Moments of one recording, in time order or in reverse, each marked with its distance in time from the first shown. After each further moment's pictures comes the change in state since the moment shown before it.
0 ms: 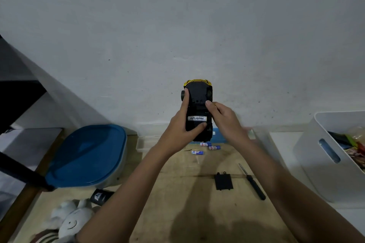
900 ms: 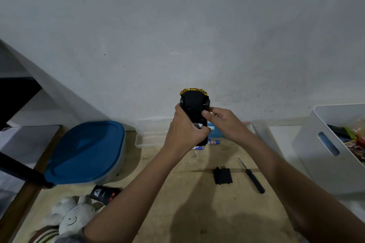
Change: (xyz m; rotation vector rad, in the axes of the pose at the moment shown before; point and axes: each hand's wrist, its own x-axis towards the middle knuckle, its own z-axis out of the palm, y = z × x) left_hand -0.001 -0.005 0.028 0.262 0.254 -0.218; right_hand -0.008 0.012 -0.011 -0.111 -0.214 0.006
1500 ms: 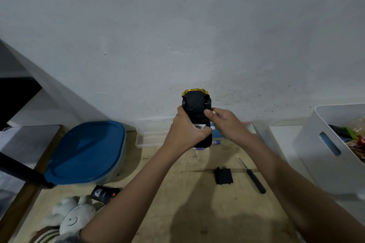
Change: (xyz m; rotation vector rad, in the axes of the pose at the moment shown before) left_hand 0.004 0.000 -0.003 -0.073 -0.098 -0.018; right_hand 0.003 0.006 0.000 0.024 0.024 0.097
